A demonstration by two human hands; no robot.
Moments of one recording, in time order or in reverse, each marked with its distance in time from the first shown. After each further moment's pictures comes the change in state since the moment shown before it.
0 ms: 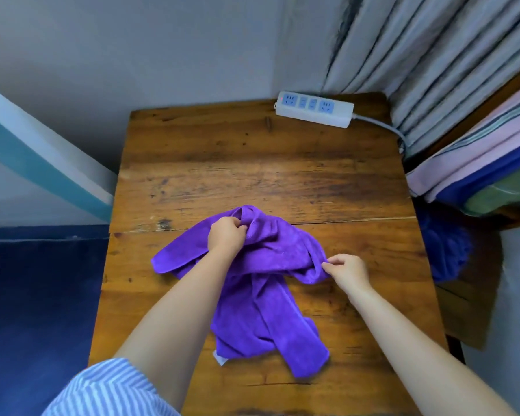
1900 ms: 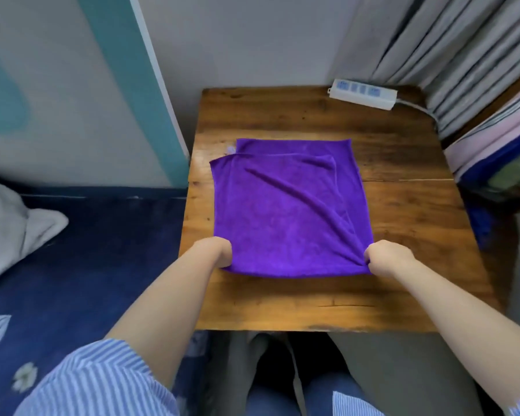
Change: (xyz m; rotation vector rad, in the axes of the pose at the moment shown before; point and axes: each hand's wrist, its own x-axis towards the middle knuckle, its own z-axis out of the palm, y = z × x) left_hand -0.078 -0.194 -0.080 0.770 -0.453 -0.078; right_hand -0.127 -0.002 0.047 -1.214 -0.187 -0.215
